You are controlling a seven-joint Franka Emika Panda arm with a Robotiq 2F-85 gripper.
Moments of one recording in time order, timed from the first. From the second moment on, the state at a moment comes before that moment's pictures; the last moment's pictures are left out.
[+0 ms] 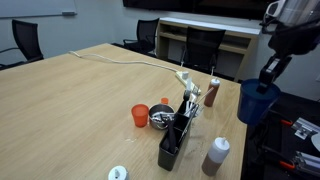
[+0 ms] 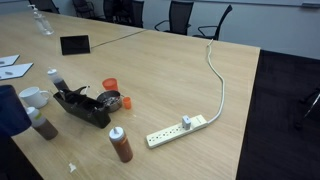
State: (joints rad) arm 0.24 -0.52 0.33 -2.66 0.10 2.13 0.68
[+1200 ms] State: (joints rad) arm 0.17 -0.08 0.19 -2.77 0.25 2.83 0.43
